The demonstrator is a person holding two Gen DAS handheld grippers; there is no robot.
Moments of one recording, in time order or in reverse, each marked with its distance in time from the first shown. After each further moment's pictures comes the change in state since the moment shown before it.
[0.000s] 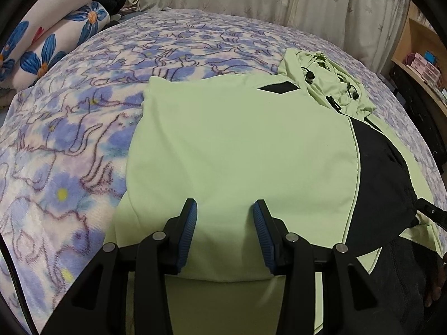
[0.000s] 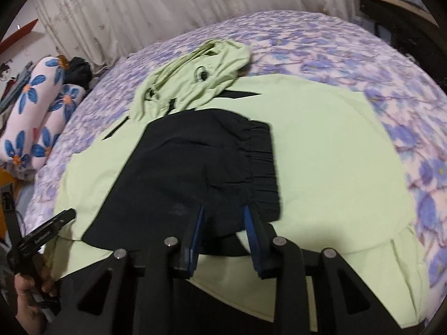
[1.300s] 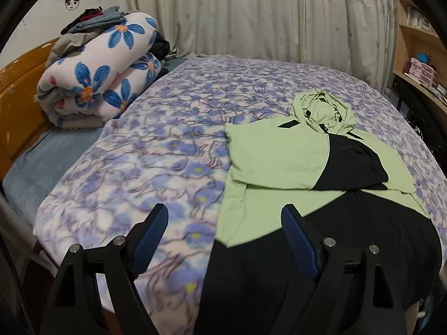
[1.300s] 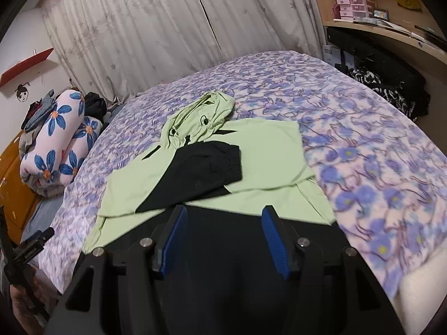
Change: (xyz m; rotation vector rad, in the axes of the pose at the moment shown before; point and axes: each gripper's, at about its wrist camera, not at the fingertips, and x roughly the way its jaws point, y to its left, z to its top) left arm -0.253 0.030 -0.092 0.039 -0.194 0.192; right arm -0.222 -0.019 -0.082 0.045 -0.180 0.024
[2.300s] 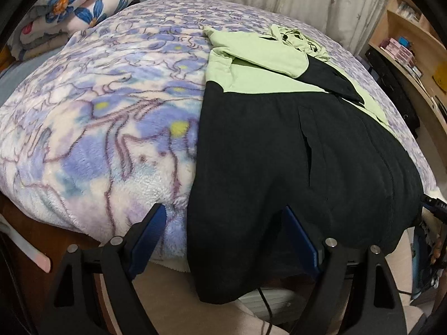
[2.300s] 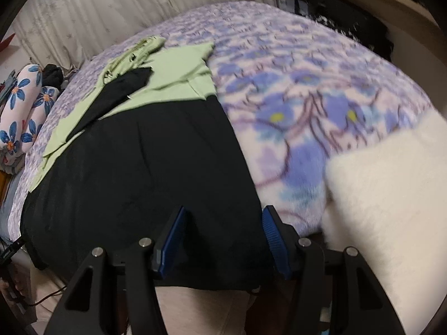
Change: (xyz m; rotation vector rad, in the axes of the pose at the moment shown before) left arm 0.044 0.036 -0.146 -0.026 0.272 -0.270; right arm 0.006 -0.138 -0.123 0.083 0.235 -0.152
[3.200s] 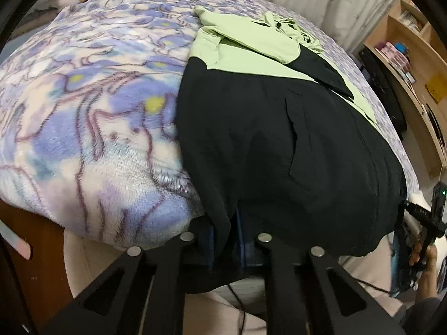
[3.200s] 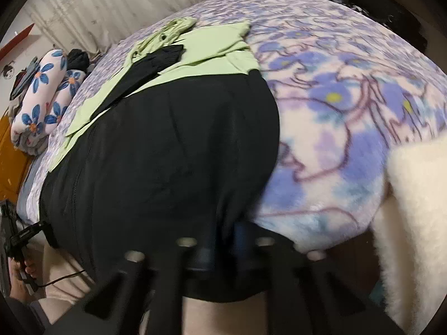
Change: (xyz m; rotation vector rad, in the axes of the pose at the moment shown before) left arm 0.012 -0.001 0.004 -0.076 0.094 -0.116; right arm 0.014 0.028 0.001 -0.084 0.066 0.153
